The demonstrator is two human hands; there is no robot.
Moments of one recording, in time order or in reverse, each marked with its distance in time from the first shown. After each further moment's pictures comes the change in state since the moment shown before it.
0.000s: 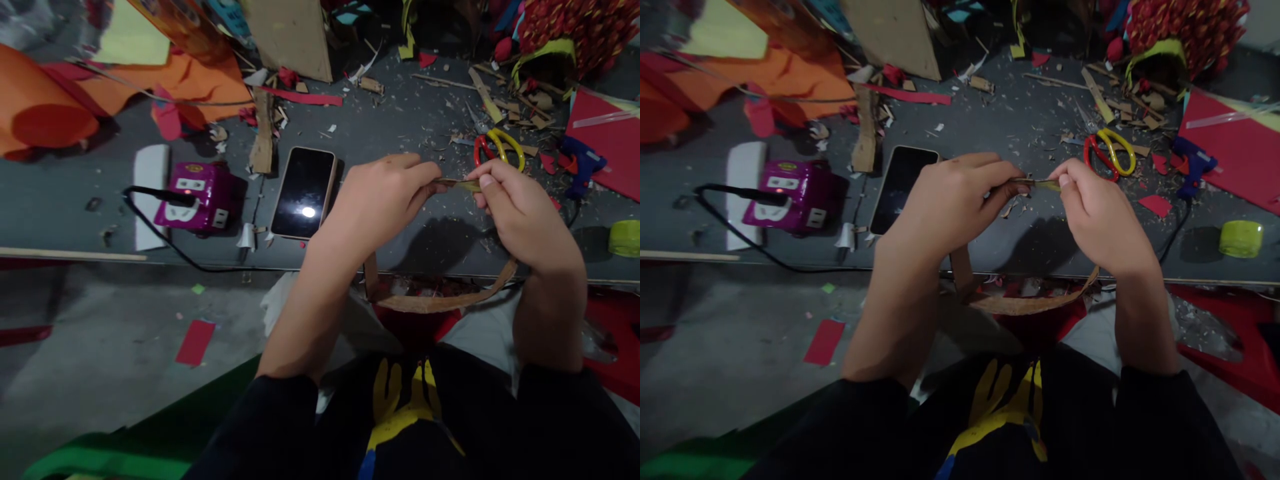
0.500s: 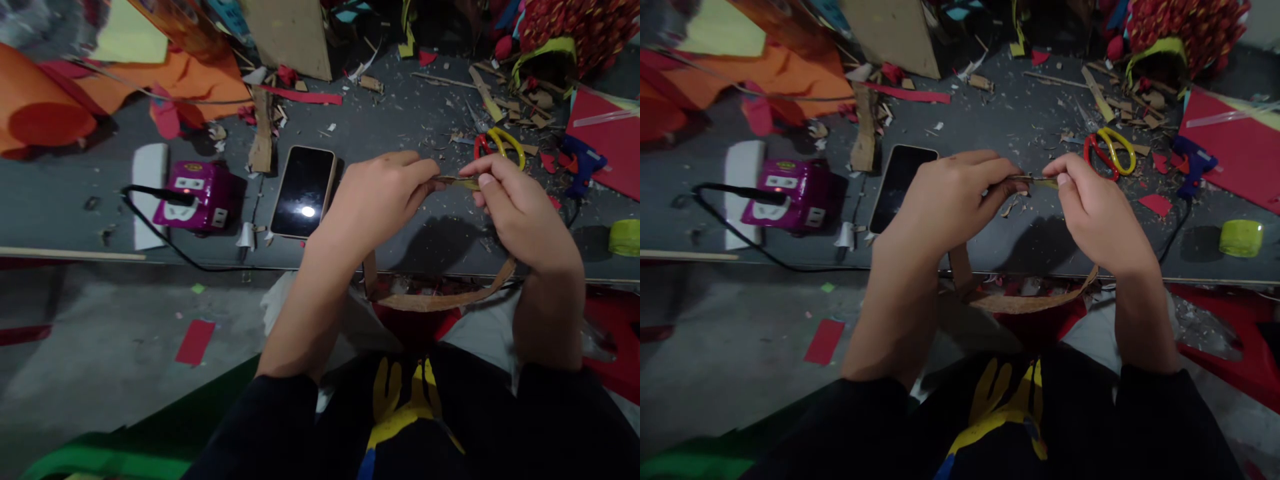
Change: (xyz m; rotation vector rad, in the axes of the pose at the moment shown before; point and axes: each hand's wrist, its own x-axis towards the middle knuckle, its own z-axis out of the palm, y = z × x) left_hand -0.001 -0.002 0.002 -0.020 0.023 -0.012; right_hand -0.001 -0.002 0.000 0.032 -0.017 -0.006
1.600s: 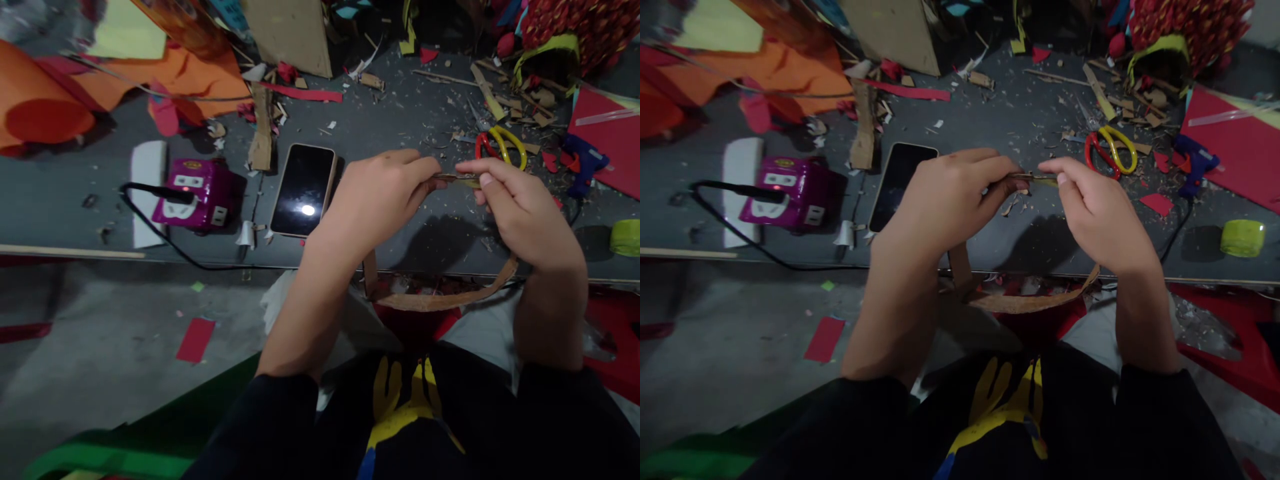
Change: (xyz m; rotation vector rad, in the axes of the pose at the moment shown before) left_hand 0.002 0.006 -0.008 0.037 -0.085 -0.055; right_hand 0.000 -0.003 -0.001 -0.009 -0.015 0.006
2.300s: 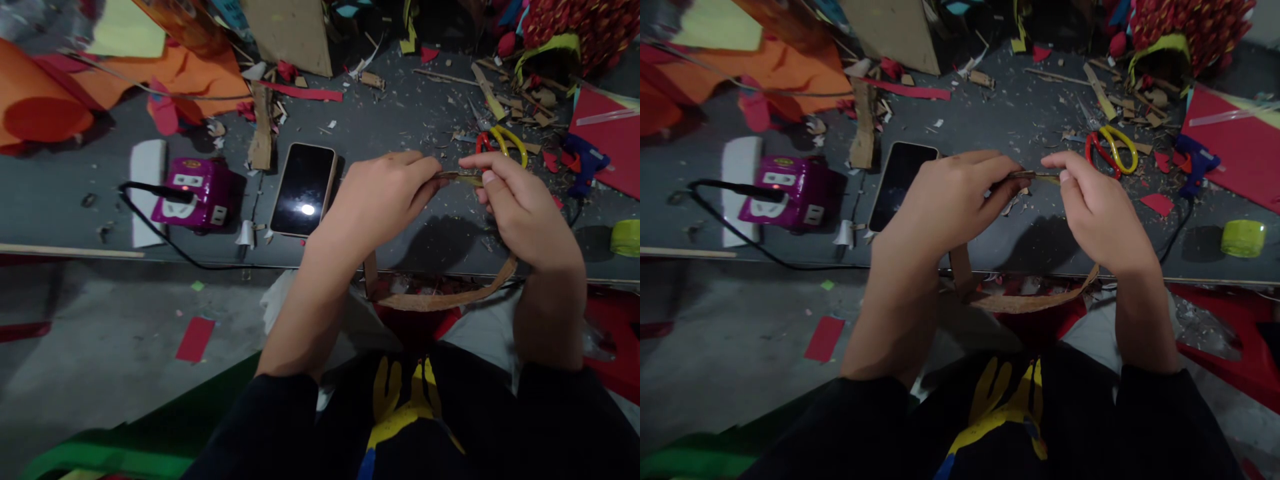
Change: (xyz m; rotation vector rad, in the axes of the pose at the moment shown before) left_hand 0.000 0.002 0.000 0.031 -0.019 0.020; right_hand 0.000 0.001 0.002 0.012 0.022 0.012
